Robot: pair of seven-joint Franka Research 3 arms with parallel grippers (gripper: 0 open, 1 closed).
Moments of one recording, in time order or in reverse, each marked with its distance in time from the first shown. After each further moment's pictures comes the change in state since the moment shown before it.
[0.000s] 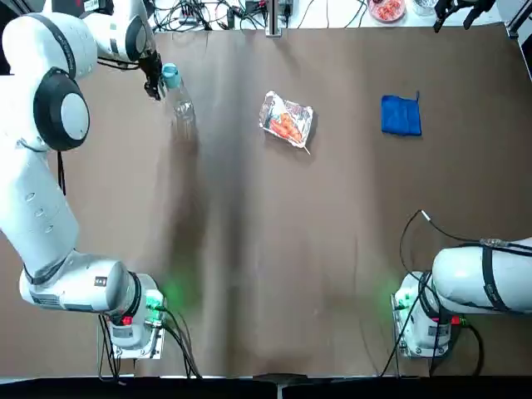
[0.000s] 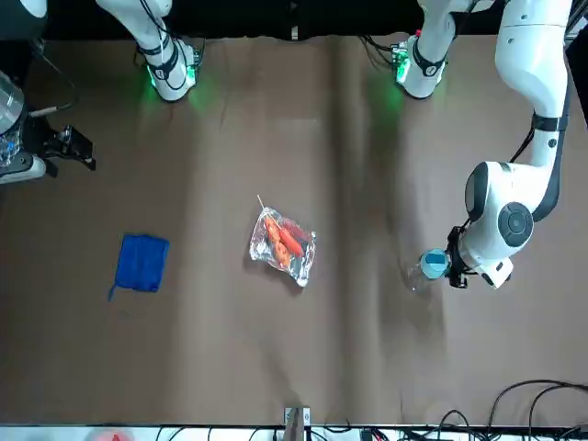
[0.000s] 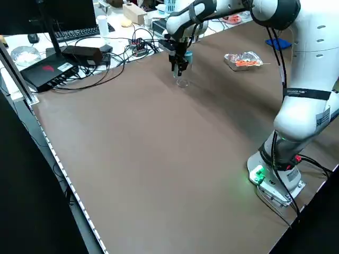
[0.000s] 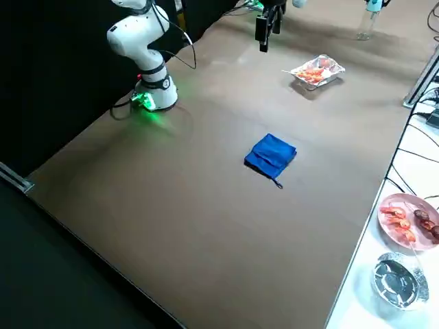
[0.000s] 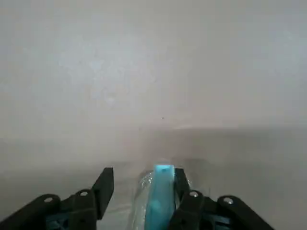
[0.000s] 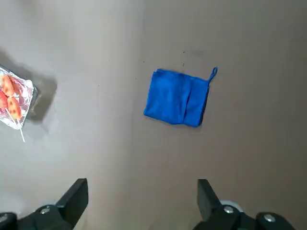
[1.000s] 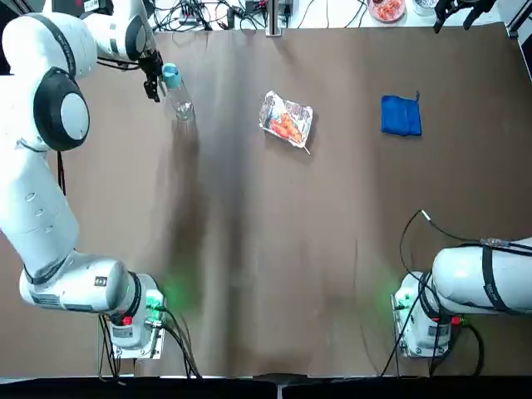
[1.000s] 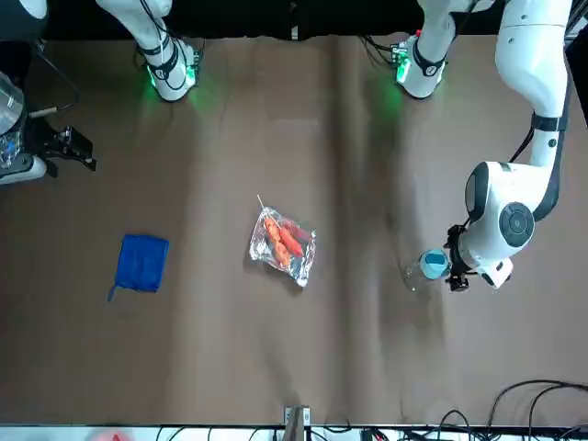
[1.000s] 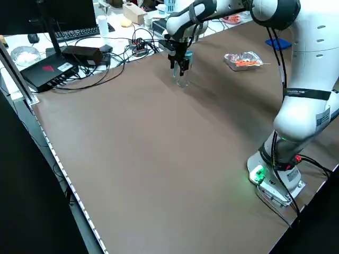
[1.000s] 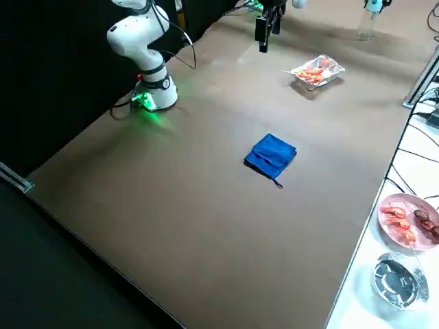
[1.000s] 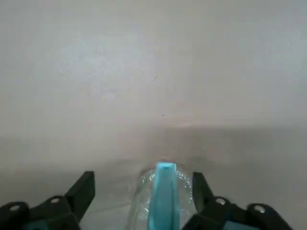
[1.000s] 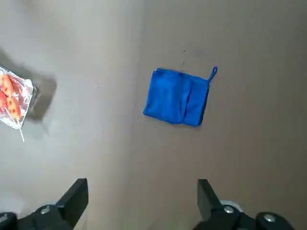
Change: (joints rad) left arm 0.000 0.000 0.000 0.000 -0.018 0.001 0.000; right arm -0.001 0.001 0.000 -0.001 0.000 0.000 -0.002
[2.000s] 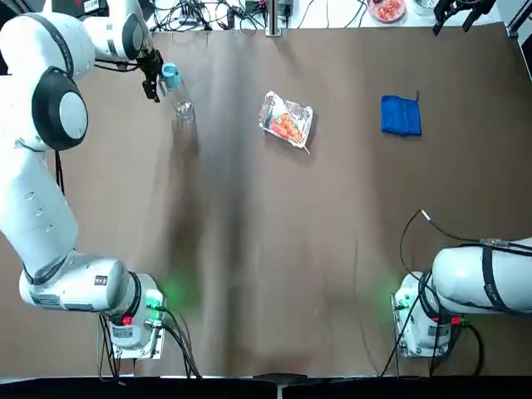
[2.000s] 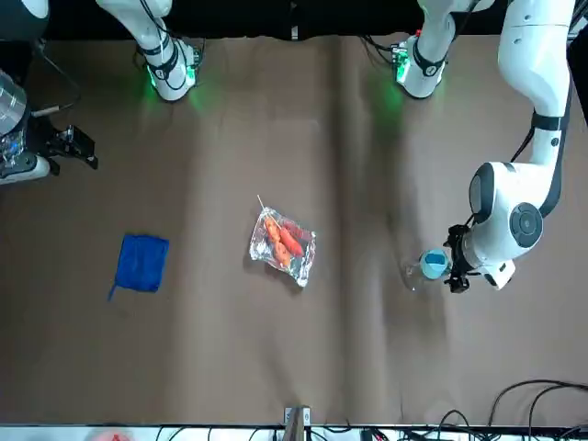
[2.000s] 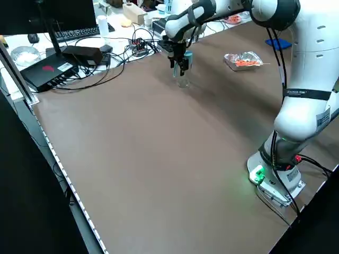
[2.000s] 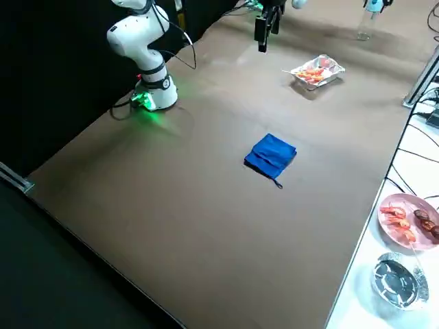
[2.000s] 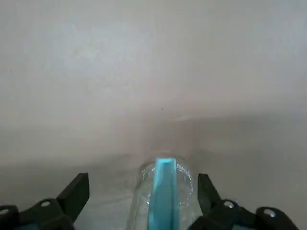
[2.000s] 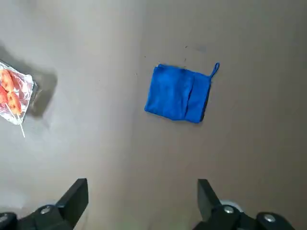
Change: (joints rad) left arm 0.018 0.000 -0.001 0.000 -0.069 0.002 0.081; right arm 0.001 0.000 0.004 0.000 0.000 -0.017 0.000
